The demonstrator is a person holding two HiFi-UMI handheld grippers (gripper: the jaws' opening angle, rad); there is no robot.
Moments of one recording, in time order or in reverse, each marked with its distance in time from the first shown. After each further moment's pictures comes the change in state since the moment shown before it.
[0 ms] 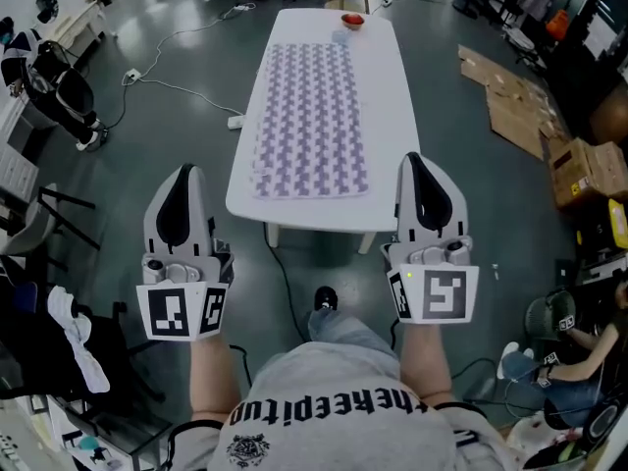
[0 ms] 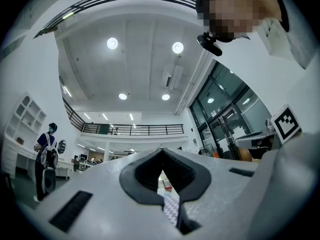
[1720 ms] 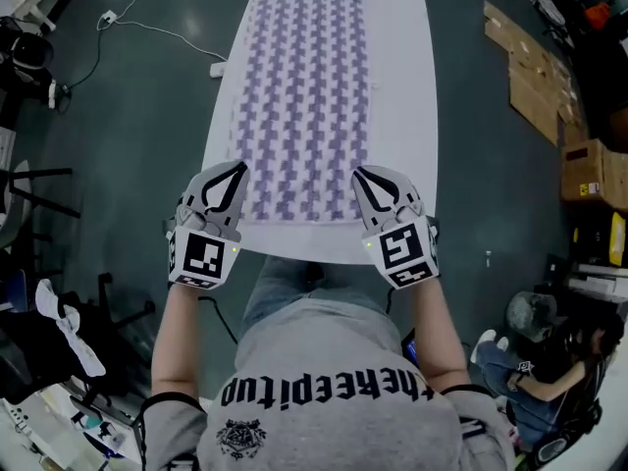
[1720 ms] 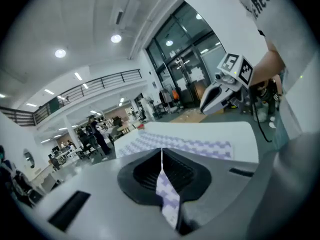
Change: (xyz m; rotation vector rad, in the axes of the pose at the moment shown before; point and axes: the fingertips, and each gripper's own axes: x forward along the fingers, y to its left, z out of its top) left arm 0.174 -0.025 -0.333 0.334 0.641 -0.464; right arm 0.172 0.001 -0.325 -0.145 0.660 0.558
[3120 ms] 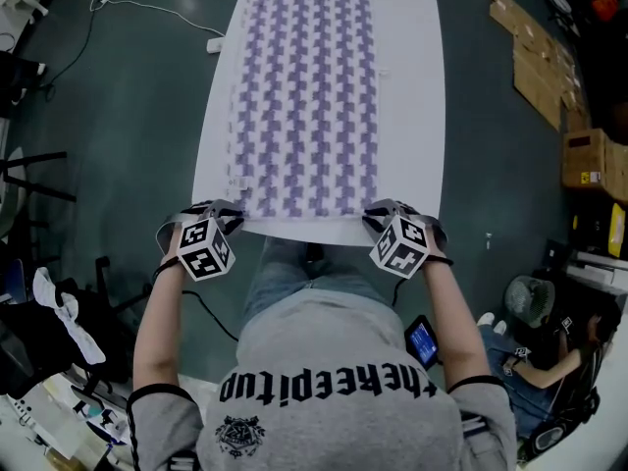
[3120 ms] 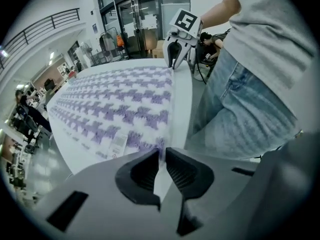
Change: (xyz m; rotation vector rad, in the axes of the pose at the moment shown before) left arm -0.023 -0.110 -0.199 0.231 0.600 -0.679; right arm 0.016 0.089 -0.187 -0.234 0.541 0.493
